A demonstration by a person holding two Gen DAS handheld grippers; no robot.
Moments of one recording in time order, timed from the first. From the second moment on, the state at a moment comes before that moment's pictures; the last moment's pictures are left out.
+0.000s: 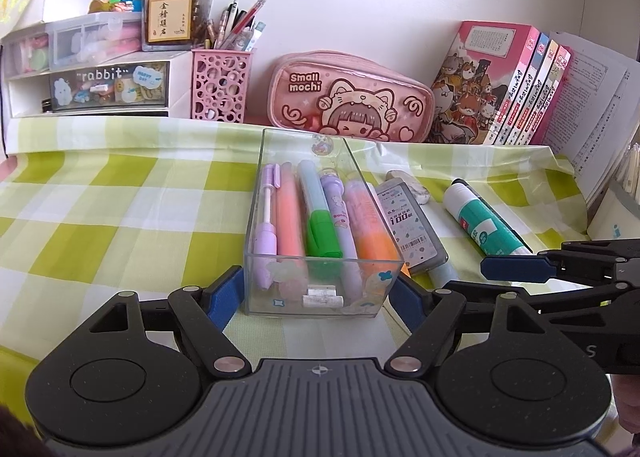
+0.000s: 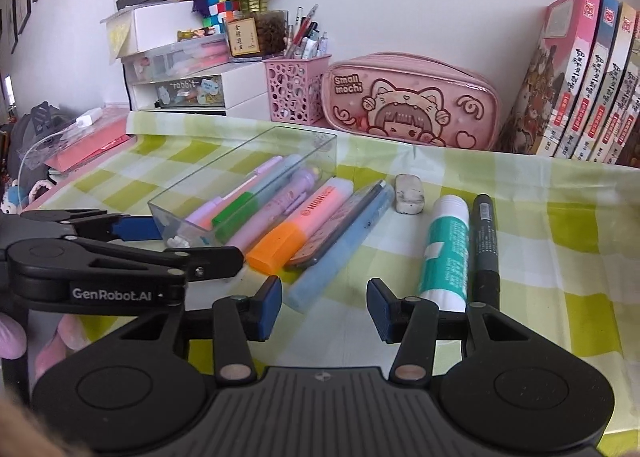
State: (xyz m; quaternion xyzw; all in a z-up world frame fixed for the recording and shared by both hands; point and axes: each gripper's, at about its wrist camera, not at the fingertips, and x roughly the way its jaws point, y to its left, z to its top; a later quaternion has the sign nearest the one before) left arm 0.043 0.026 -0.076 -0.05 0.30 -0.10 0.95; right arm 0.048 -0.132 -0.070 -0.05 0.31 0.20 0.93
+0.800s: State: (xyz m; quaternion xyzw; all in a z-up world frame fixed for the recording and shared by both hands) left arm 0.043 0.026 -0.076 -0.05 0.30 -0.10 0.95; right arm 0.077 -0.143 -0.063 -0.04 0.36 0.11 0.92
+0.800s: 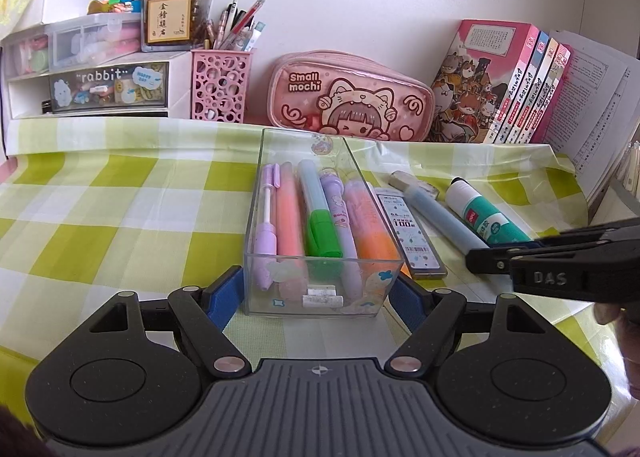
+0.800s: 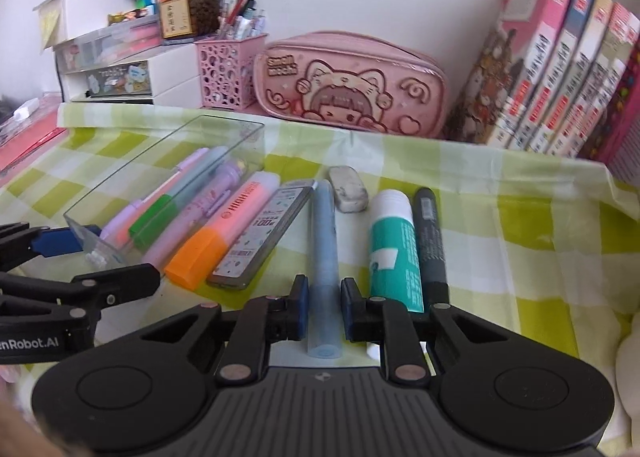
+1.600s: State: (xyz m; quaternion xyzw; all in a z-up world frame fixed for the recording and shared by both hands) left arm 0.042 0.026 -0.077 -0.04 0.30 -0.10 0.95; right arm 0.126 -0.125 -0.055 0.00 0.42 0.08 0.90
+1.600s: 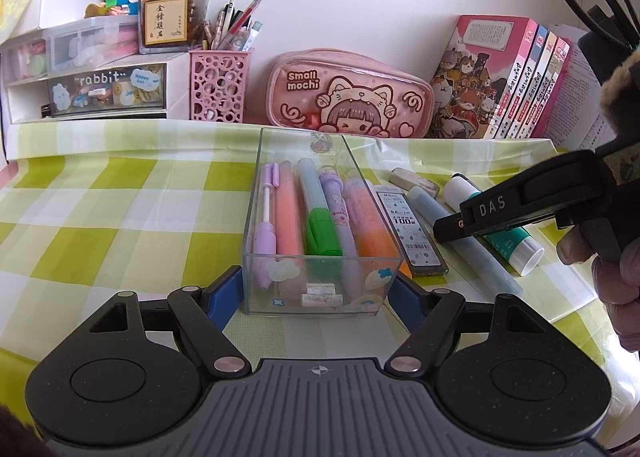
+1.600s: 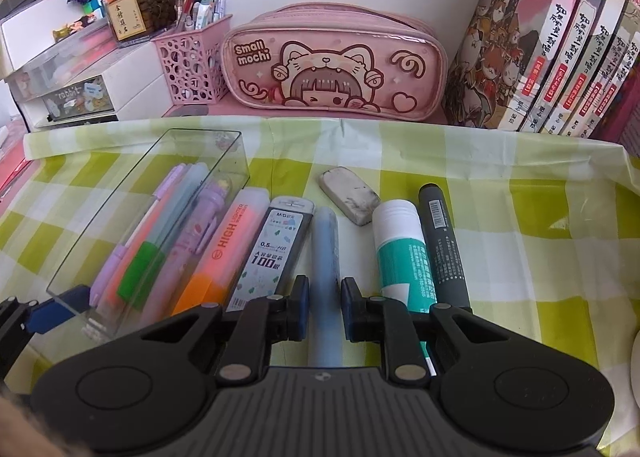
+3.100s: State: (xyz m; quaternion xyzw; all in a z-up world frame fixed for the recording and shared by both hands) left arm 0.043 0.025 -0.076 -0.04 0.30 -0.10 0.95; right arm 0.187 -0.088 -0.025 0.26 0.50 0.15 0.81
